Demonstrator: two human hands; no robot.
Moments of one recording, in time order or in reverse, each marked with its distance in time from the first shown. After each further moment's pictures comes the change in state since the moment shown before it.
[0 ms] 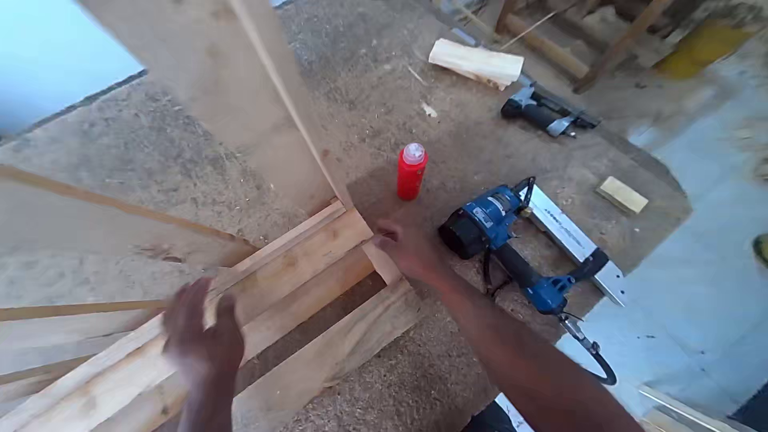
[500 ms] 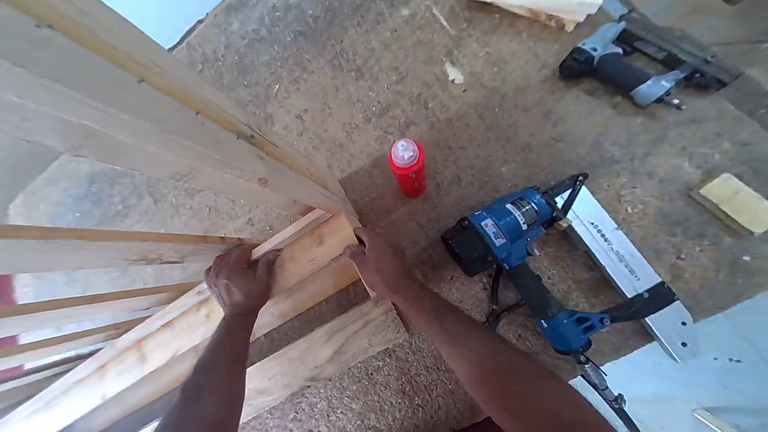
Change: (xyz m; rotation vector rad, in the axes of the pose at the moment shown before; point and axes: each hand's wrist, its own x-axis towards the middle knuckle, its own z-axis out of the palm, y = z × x) left_hand 0.060 0.033 0.073 0.399 -0.119 0.022; right_hand 0.020 -0.004 0.010 0.017 -0.131 -0.064
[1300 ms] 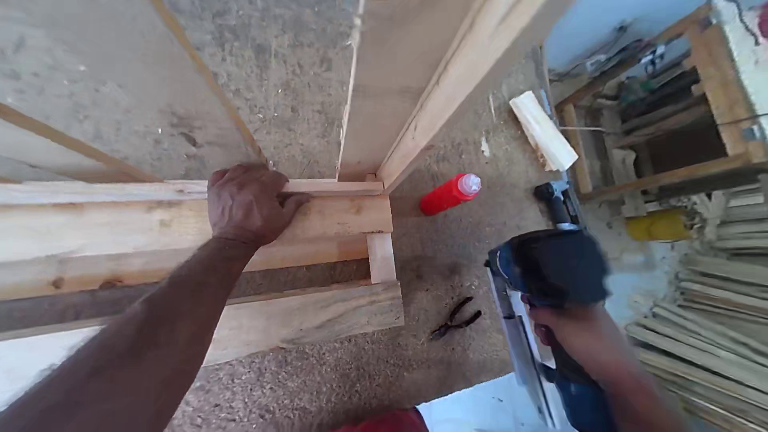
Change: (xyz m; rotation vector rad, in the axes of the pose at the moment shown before) left_hand 0.000 -0.015 -0.002 -0.126 -0.005 0.030; right_hand -0.145 -0.035 -0.211 -0.400 0.213 0.418
